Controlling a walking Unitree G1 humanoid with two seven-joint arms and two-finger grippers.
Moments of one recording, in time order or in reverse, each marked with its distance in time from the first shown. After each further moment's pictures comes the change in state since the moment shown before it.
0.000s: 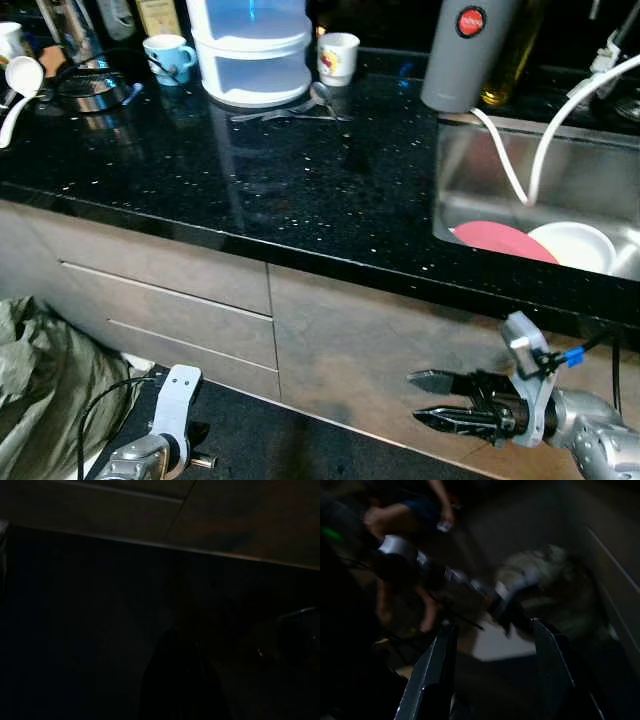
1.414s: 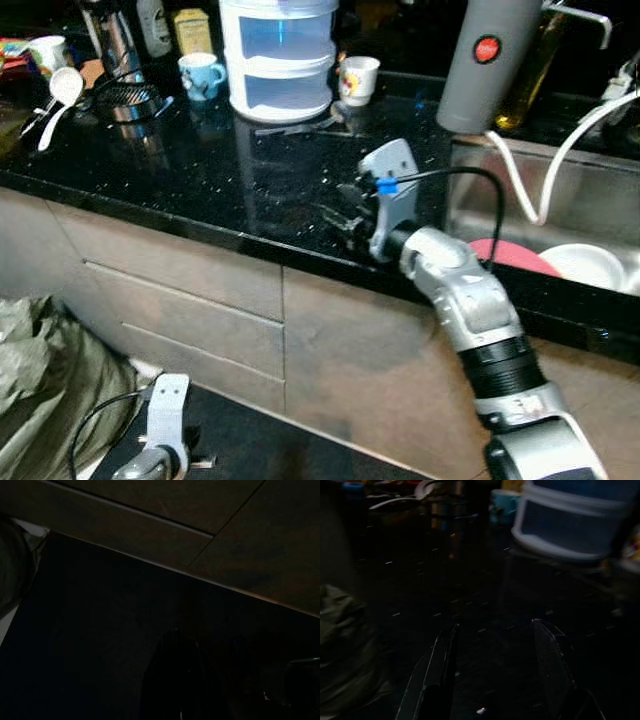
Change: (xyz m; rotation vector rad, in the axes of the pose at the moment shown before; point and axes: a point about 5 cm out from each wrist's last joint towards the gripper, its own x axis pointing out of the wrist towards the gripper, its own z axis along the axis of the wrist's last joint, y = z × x) left arm 0.002 0.000 -0.003 -0.130 -0.086 0.117; right arm 0.155 -0.080 0.139 -0.565 -0.028 -0.848
